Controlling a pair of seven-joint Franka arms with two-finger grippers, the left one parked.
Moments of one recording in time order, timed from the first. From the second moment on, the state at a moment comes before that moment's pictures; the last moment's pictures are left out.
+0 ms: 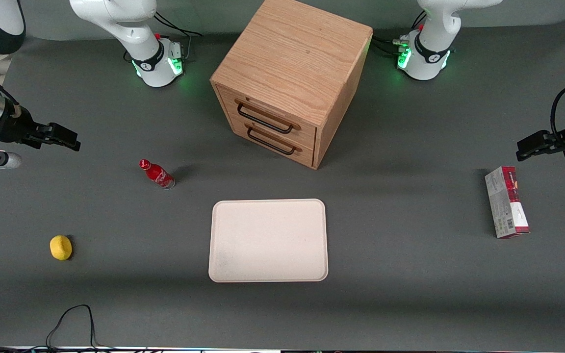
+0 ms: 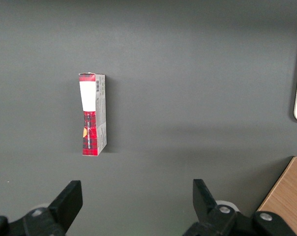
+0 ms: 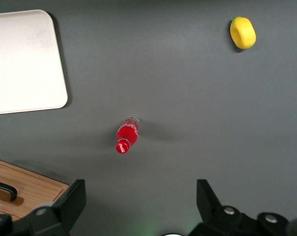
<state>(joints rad) -0.03 0.00 0.07 -1.63 0.00 1.55 0.14</state>
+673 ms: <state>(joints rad) -0.02 0.08 0.22 -1.50 0.02 1.56 0.14</state>
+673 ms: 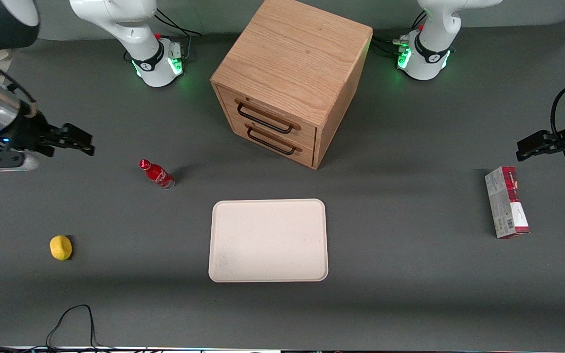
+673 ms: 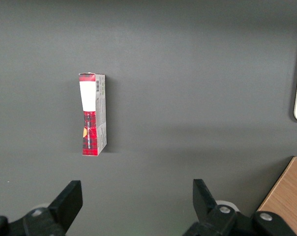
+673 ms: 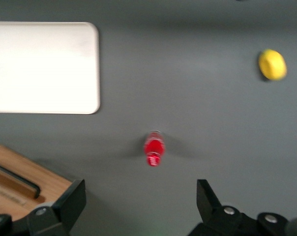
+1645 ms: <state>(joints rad) -0.01 0.32 0.71 -1.45 0.08 1.56 -0.24</state>
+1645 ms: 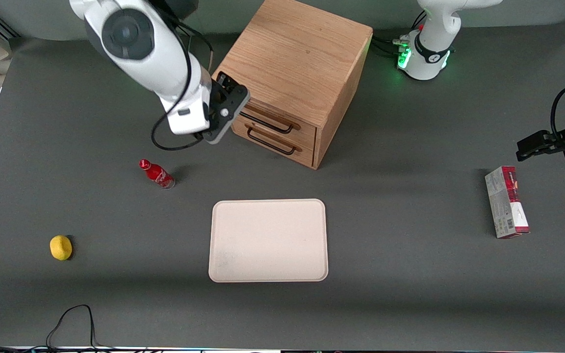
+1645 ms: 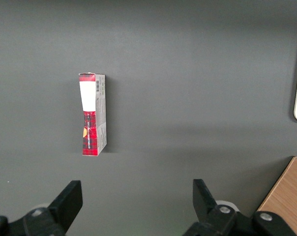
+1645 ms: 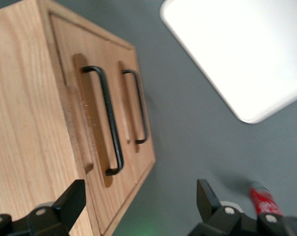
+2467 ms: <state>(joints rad) 0.01 0.43 0.75 -1.59 0.06 1.75 -0.29</state>
